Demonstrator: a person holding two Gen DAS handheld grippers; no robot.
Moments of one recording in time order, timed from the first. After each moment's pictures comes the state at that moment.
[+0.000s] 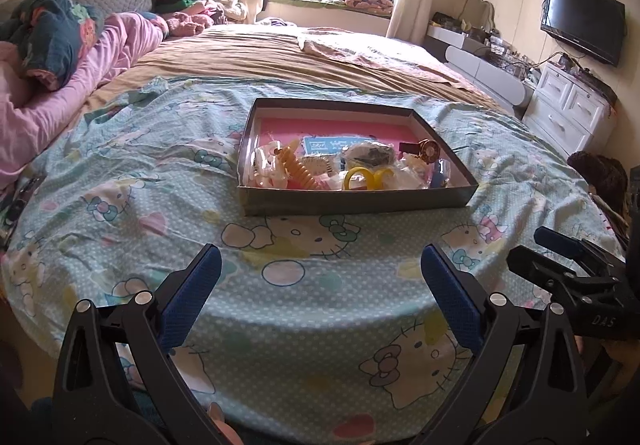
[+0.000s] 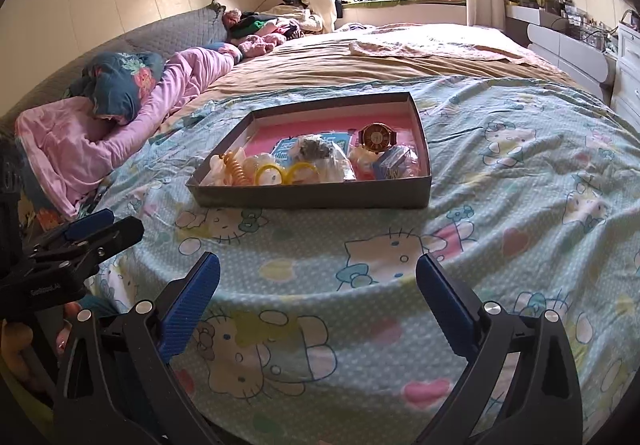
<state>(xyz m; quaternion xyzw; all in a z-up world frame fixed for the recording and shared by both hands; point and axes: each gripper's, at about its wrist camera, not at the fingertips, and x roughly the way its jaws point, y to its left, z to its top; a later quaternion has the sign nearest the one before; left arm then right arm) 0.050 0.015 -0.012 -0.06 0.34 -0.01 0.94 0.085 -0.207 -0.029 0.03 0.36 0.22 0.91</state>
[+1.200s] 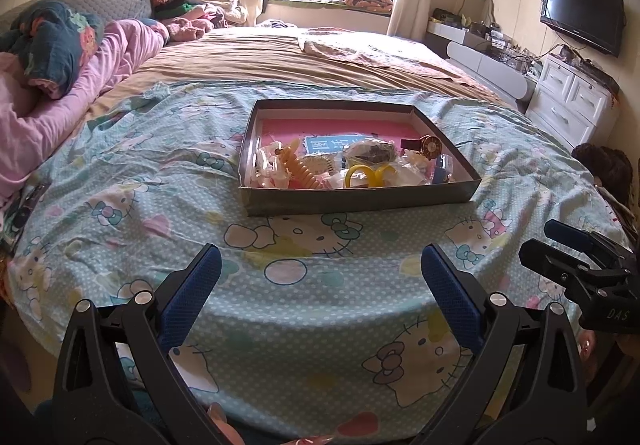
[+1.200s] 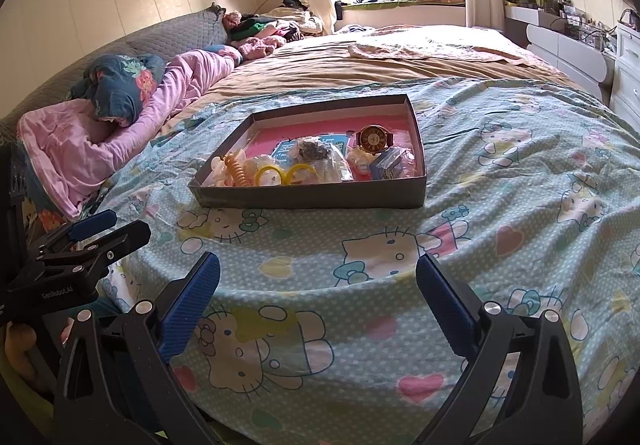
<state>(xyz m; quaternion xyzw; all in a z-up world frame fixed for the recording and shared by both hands) 0.049 0.013 -0.012 -0.05 0.34 0.00 0.94 0.081 -0.212 -0.024 0.03 0.35 0.22 0.91</state>
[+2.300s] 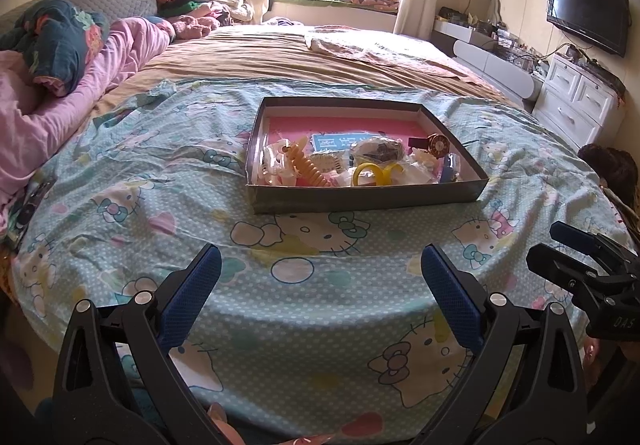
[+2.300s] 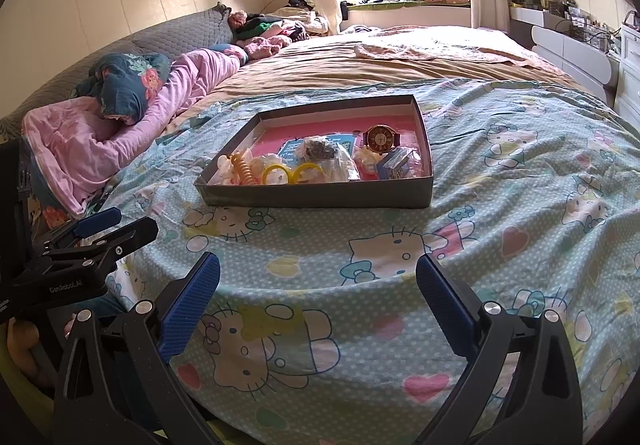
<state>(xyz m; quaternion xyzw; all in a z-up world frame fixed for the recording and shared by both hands) 0.048 0.015 -0.012 -0.05 0.35 0.01 0.94 0.080 -0.208 -0.024 0.03 0.35 0.23 0.91</state>
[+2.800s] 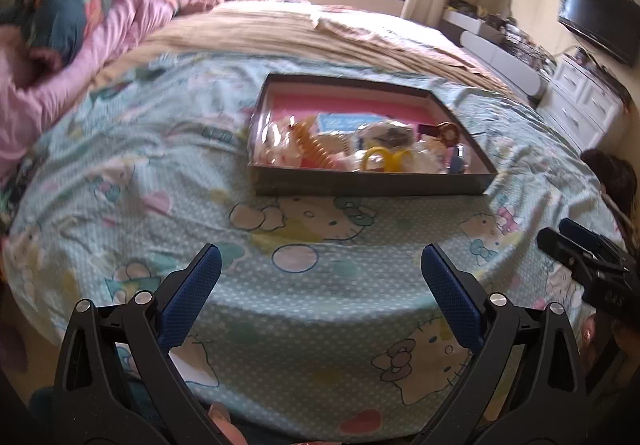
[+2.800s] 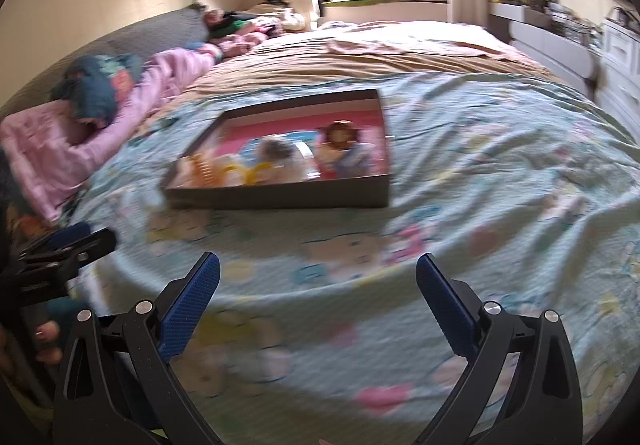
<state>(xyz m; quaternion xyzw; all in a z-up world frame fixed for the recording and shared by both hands) 0.060 0.037 -0.024 -0.09 0.39 0.01 0.92 0.103 -0.234 -0.037 0.03 0.36 0.18 0.91</state>
